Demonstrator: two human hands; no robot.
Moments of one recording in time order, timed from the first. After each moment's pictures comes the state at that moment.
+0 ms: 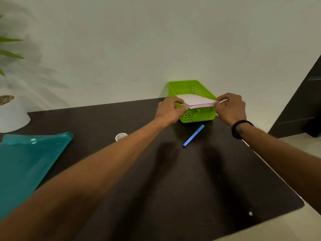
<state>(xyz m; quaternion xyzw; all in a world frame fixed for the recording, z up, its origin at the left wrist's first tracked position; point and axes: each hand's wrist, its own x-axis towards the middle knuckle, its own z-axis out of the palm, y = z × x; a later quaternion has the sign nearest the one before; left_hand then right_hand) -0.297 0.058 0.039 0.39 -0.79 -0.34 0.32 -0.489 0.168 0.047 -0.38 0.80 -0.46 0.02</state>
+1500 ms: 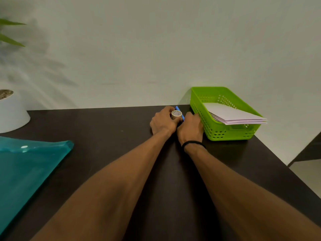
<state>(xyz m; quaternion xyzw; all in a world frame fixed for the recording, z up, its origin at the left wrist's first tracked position) -0.287 -0.067 -0.037 0.54 -0.73 -0.25 0.34 -0.359 -0.004 -0.034 -0.46 0.83 -0.31 -0.03</state>
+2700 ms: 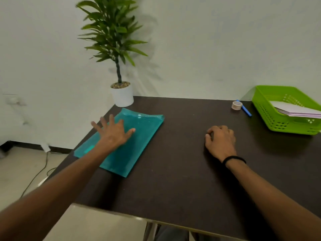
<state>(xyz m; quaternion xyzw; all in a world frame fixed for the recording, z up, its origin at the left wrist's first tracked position) 0.150 0.073 -0.005 0.78 -0.63 -0.01 0.02 -0.215 0.122 -0.037 -0.61 0.75 -0.25 0.05</state>
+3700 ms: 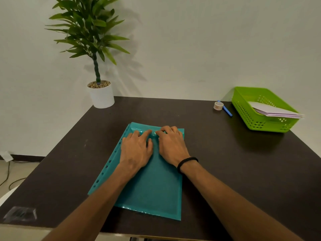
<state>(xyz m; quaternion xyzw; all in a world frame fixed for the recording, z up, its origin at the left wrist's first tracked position) 0.042 0.094 -0.058 0.61 -0.76 0.04 0.20 -0.116 0.102 -0.050 -0.76 0.63 -0.19 -0.02</state>
